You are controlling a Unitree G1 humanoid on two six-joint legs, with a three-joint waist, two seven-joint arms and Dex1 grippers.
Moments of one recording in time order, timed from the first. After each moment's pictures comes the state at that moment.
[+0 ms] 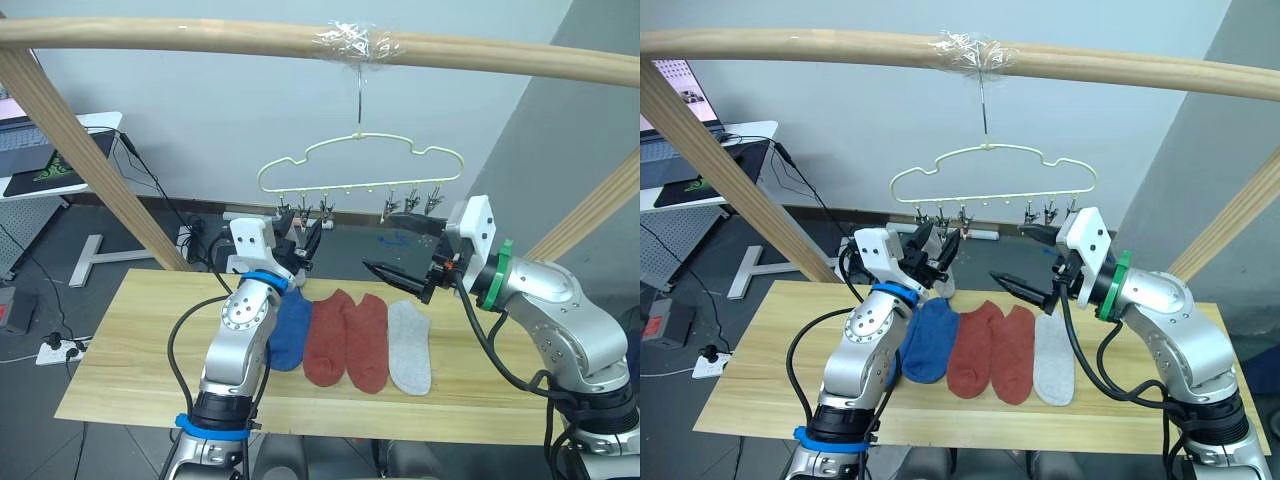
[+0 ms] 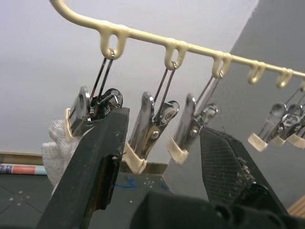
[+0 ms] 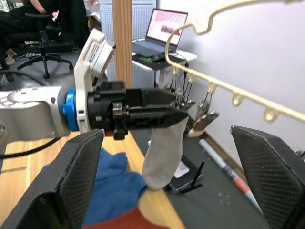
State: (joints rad) left arm -0.29 0.11 -0.05 -0.10 -0.17 0.18 -0.19; right arm -0.37 -0.53 0.03 -0.51 0.50 0.59 0.72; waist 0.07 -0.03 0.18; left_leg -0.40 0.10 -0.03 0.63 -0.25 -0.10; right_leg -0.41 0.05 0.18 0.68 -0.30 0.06
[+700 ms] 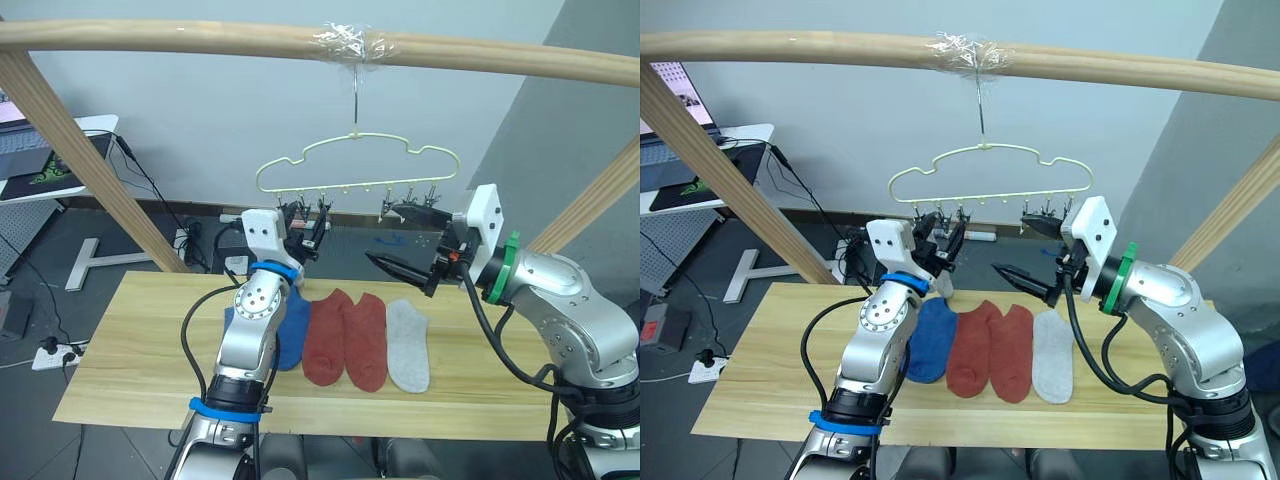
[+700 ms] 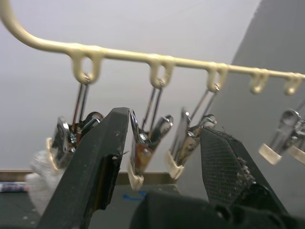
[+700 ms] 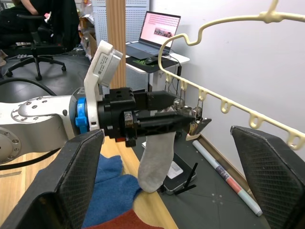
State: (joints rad) left arm -0.38 0.08 -0.05 0.00 -0.05 0.10 -0.12; right arm -0.40 -0.55 -0.01 -0.53 0.55 0.64 0.69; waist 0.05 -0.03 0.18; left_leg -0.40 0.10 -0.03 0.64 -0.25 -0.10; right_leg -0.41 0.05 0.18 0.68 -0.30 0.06
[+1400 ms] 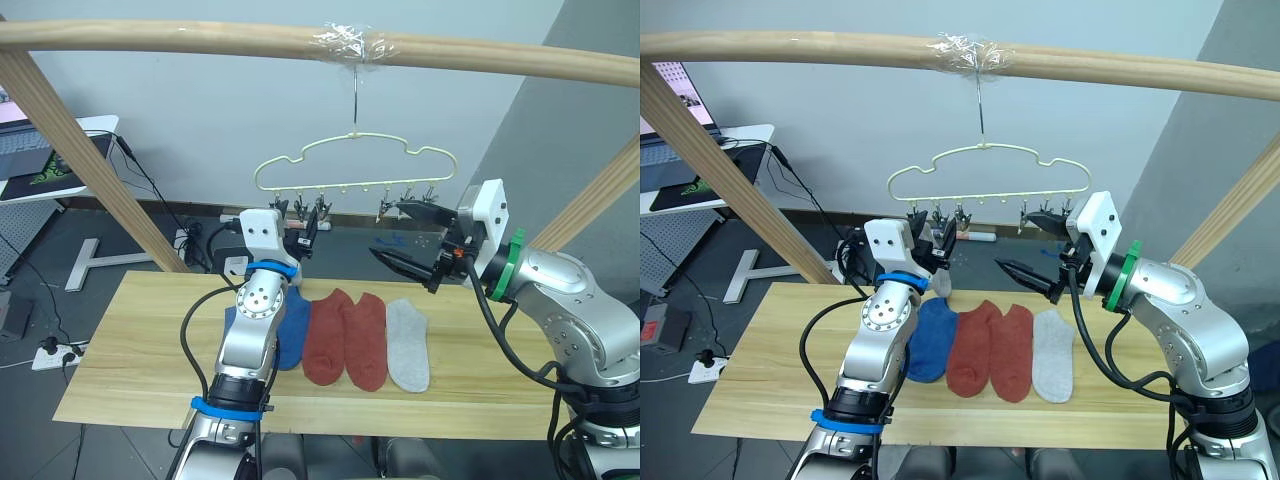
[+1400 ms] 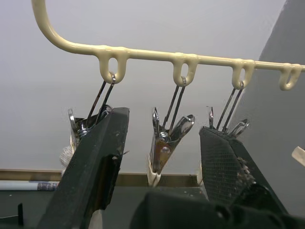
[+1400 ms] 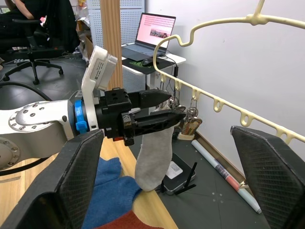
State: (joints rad) left arm -0.38 0.07 -0.06 0.01 0.02 0.10 -0.06; right arm -0.41 -0.55 -0.02 -0.53 0.57 0.66 0.67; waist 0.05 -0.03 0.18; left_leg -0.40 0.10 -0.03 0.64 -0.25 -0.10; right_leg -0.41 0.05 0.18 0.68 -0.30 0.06
